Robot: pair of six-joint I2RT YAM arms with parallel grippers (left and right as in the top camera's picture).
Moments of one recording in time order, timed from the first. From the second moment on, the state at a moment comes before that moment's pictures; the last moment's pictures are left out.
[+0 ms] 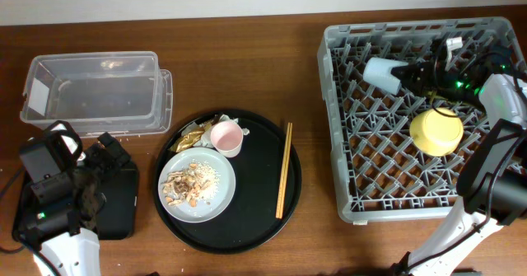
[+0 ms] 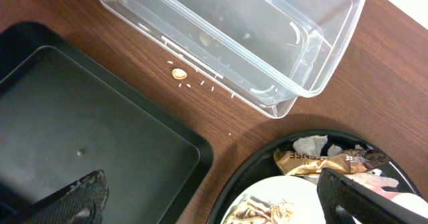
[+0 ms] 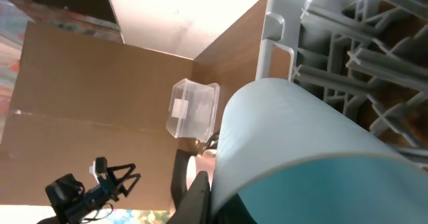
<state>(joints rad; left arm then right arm) 0.39 1.02 0.93 -0.76 0.05 -0.28 -0.46 2.11 1.60 -0.86 -1.38 -0.10</state>
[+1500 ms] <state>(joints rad) 0.39 1.02 0.93 -0.76 0.05 -0.28 -0.41 2.01 1.59 -0.77 -1.34 0.07</state>
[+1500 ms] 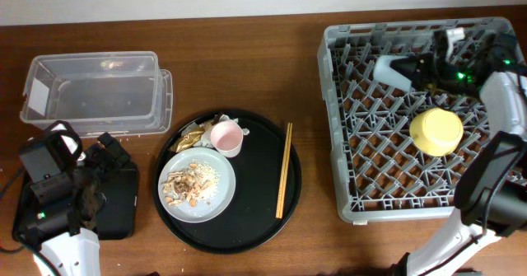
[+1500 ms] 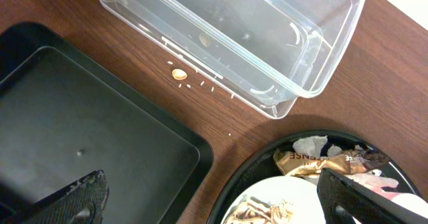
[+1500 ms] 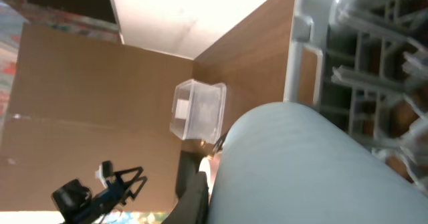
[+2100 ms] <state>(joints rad) 0.39 1.02 0.93 -0.76 0.05 -0.28 -0.35 2.11 1.63 -0.92 -1.11 0.20</state>
